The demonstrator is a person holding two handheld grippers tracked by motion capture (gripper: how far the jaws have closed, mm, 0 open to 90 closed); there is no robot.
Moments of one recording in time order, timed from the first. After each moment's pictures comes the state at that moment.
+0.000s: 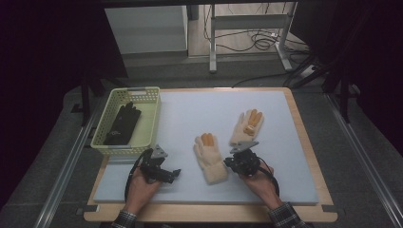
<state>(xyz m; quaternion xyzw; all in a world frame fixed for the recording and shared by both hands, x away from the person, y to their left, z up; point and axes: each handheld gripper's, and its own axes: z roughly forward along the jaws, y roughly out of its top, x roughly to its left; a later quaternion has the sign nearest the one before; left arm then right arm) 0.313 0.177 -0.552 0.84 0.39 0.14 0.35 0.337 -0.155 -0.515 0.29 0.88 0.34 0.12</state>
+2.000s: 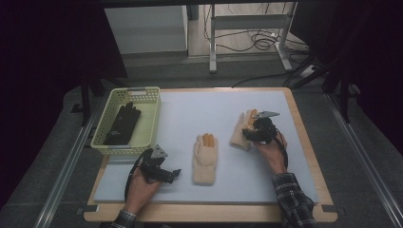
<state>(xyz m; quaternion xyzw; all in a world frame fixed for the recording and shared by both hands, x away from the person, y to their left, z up) 0.313 0.177 -0.552 0.84 0.39 0.14 0.35 0.449 -0.214 -0.509 0.42 0.81 0.34 0.22</state>
